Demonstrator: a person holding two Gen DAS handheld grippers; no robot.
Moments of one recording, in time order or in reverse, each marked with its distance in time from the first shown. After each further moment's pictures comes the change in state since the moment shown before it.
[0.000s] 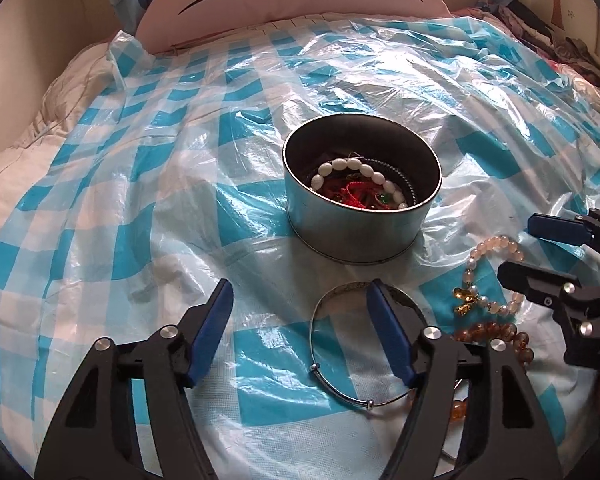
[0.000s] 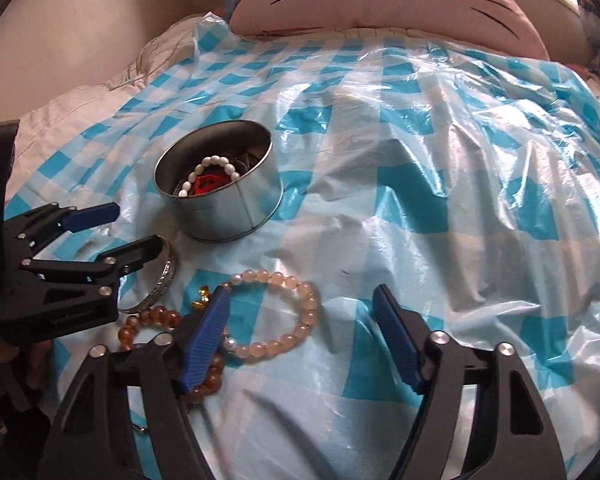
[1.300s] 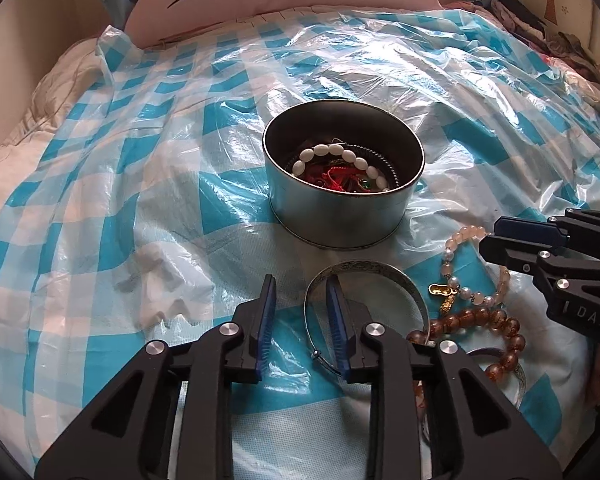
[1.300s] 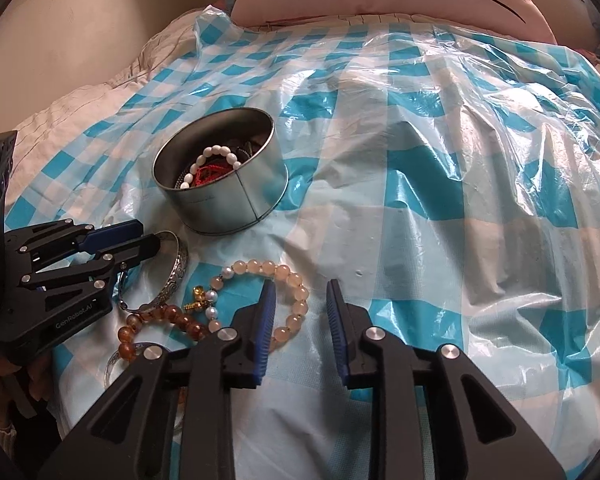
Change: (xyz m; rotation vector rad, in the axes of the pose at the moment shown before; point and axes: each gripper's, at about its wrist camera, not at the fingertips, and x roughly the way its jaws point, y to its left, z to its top) left arm -0.002 -0.006 -0.004 0.007 0.013 -0.026; right arm 0.011 0.003 -0.002 0.003 0.029 0.008
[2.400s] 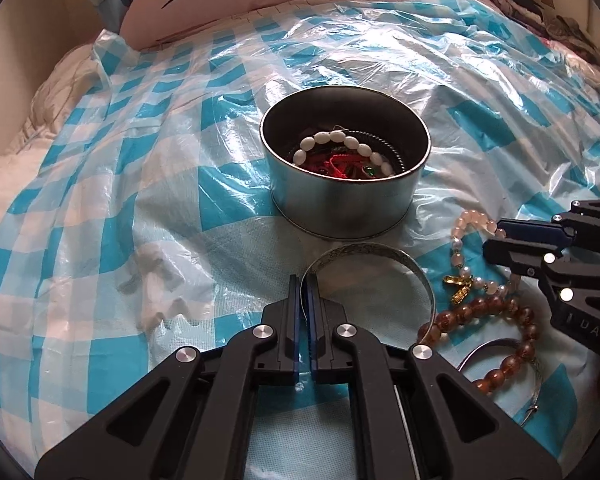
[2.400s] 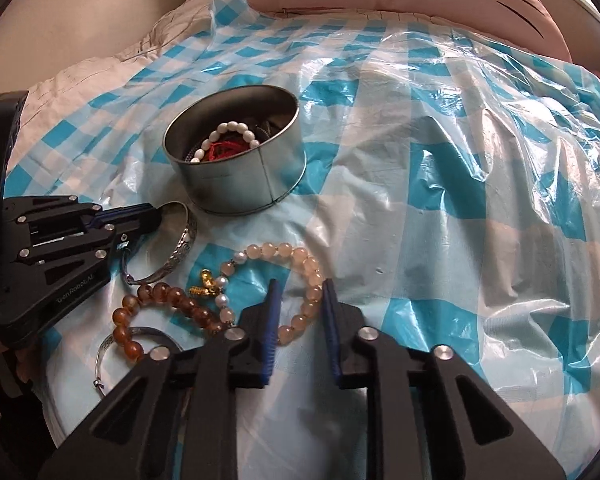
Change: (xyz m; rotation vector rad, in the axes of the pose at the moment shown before) left arm 0.006 -0.007 -0.003 0.062 0.018 0.031; right arm 0.007 0.013 -0.004 -0.078 0.029 -0.008
